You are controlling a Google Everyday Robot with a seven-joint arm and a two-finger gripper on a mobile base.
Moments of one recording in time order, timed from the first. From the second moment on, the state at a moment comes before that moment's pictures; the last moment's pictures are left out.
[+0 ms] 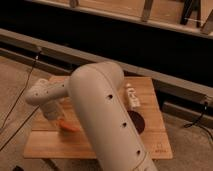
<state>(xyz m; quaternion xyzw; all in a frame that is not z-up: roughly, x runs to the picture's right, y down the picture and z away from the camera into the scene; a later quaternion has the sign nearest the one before) -0.256 0.189 0.813 -0.34 0.15 0.23 0.90</state>
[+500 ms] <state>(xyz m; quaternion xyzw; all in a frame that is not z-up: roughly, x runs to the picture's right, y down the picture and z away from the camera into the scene) -0.230 0.171 0.780 -0.32 0.15 0.27 0.90</state>
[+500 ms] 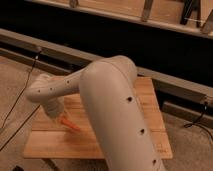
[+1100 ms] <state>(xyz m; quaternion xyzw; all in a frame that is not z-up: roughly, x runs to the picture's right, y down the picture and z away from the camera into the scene) -0.181 0.157 0.753 -0.30 0.14 0.30 0.89</state>
